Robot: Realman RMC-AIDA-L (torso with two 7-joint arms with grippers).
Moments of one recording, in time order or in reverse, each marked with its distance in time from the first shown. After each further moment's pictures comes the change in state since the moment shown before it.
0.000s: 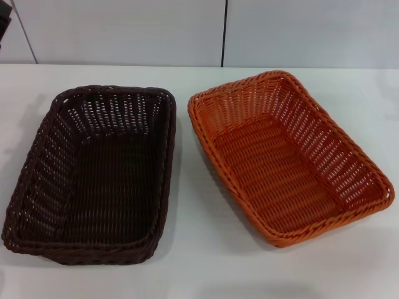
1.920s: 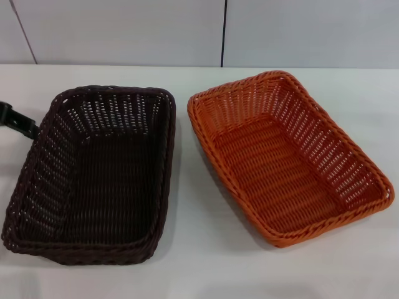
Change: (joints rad) left arm -0.185 0.189 0.099 -1.000 2.045 -0.552 -1.685; right arm -0.142 -0.039 -0.056 -0.016 0.048 -0.026 0.063
